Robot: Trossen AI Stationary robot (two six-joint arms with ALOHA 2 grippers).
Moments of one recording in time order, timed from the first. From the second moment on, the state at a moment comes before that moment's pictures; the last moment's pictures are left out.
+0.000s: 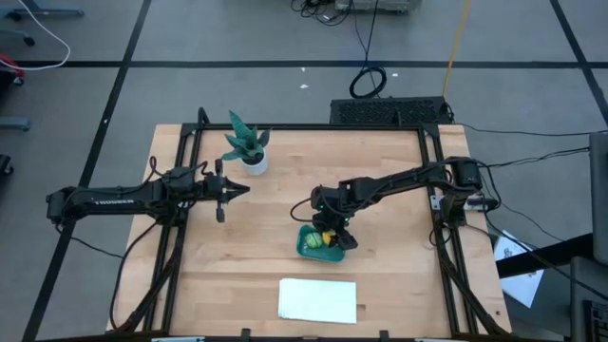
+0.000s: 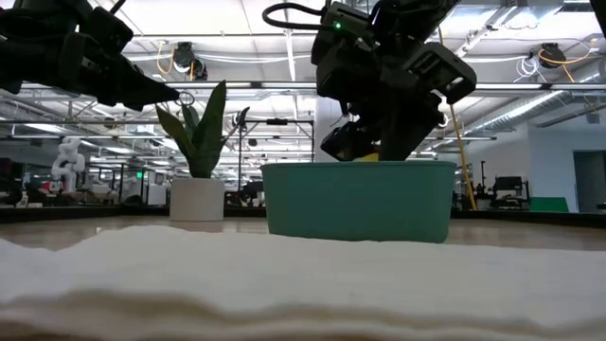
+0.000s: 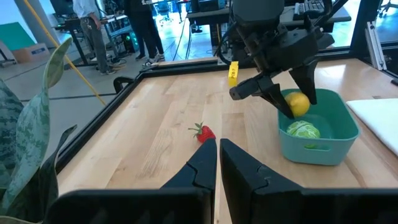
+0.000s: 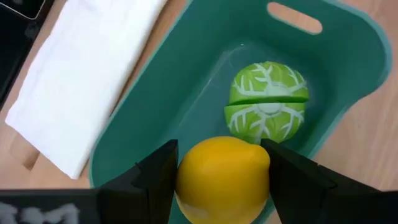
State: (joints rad) left arm 0.19 0.47 0.17 0.15 0.08 0.16; right arm 0.00 1.85 1.18 -0.49 -0.49 -0.27
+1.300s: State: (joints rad) left arm 0.19 0.47 0.17 0.15 0.08 0.16; right arm 0.04 1.90 1.18 -0.49 -0.41 -0.34
